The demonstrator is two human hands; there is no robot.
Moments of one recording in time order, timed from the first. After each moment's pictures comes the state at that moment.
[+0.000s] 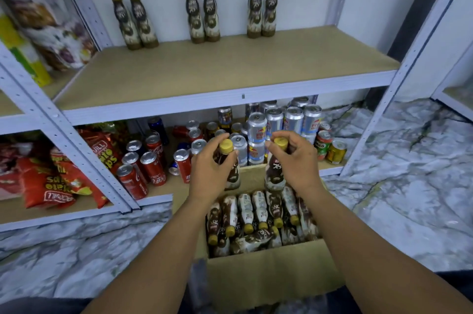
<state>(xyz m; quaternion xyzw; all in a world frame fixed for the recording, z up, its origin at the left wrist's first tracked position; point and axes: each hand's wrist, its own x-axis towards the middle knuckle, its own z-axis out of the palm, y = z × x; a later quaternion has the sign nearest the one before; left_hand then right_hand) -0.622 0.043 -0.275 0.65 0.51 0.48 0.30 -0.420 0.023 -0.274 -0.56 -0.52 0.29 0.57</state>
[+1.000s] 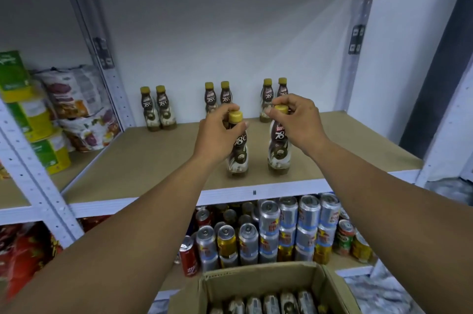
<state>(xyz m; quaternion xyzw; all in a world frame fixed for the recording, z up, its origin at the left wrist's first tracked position) -0.598 0.238 -0.078 0.69 0.45 0.53 0.22 -0.393 0.229 -0.059 -0.51 -0.60 0.18 0.59</state>
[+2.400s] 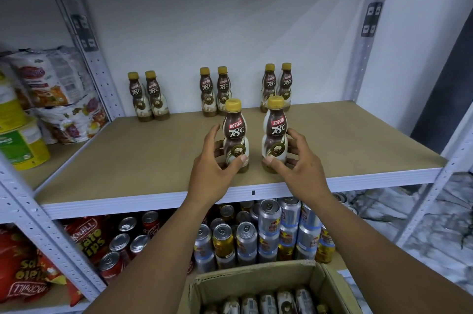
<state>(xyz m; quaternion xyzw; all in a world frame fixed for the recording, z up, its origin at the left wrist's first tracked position) -0.601 0.223 -0.168 0.66 0.48 0.52 0.27 -0.387 0.212 -0.179 -0.53 -0.63 0.18 0.54</state>
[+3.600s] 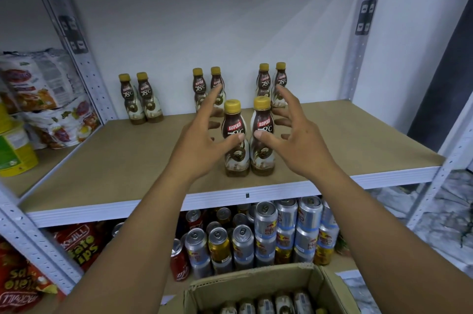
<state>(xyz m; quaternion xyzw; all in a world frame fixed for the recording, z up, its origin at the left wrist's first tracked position) -0.605 0.227 -0.096 0.74 0.44 0.46 0.21 -0.387 0.208 -0.106 -0.50 -0.69 0.16 0.50</state>
